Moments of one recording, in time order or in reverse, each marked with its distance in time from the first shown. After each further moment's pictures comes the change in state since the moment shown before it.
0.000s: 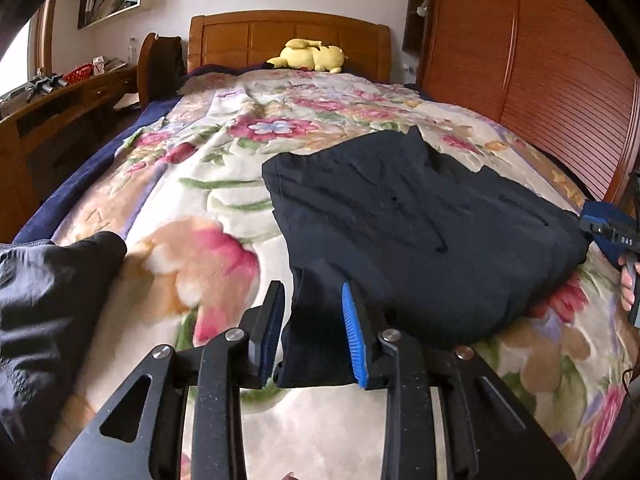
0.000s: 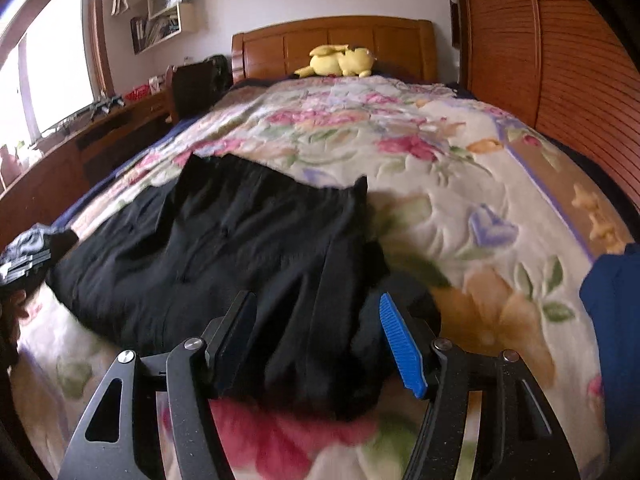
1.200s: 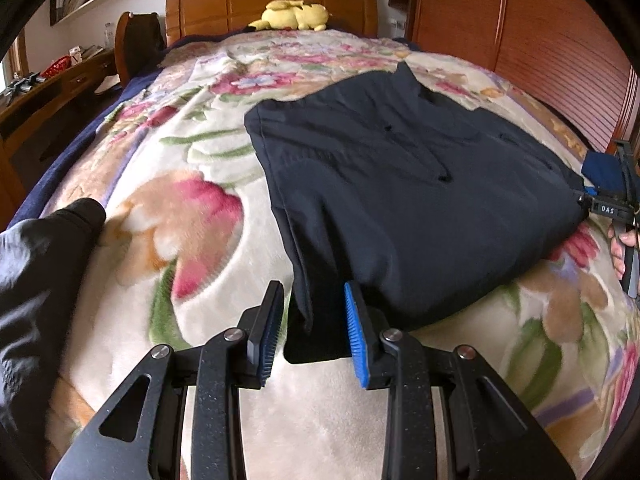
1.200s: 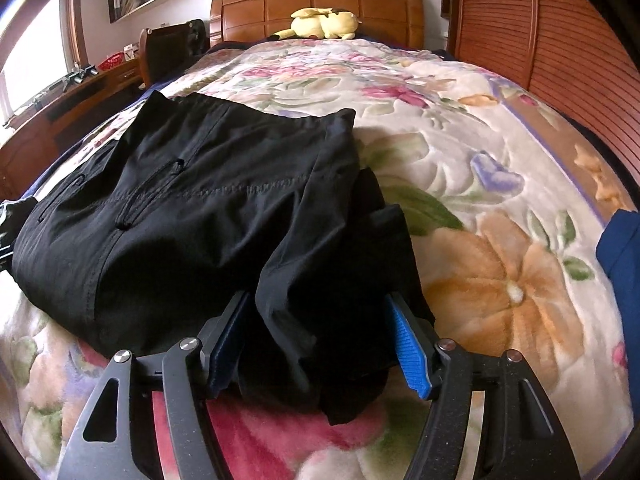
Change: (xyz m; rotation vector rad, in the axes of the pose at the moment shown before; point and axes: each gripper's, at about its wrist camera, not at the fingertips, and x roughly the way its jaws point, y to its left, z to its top) left arm 0.025 -0.011 -0.024 0.076 0.158 0.000; right arm 0.062 0.000 -0.012 0.009 0.091 -0.083
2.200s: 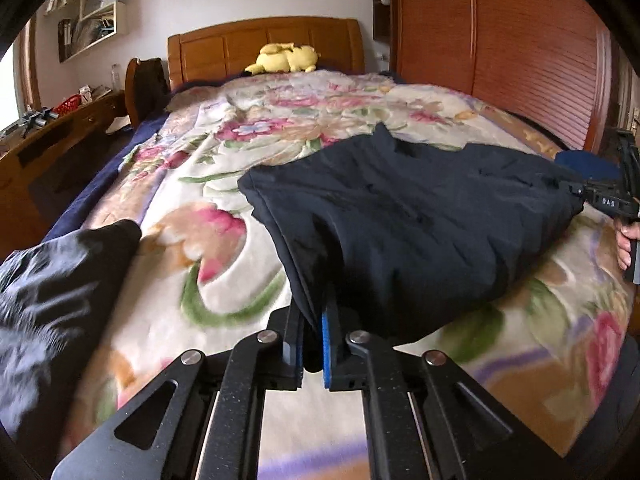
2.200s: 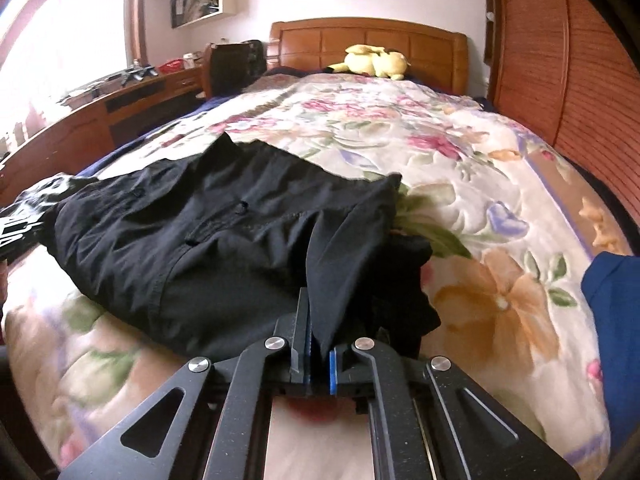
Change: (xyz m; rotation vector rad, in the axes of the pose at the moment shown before) left arm -0.096 -0.031 -0.038 0.058 -0.164 0.022; right arm -0.092 0.015 -0.036 -0.147 -0.120 0.121
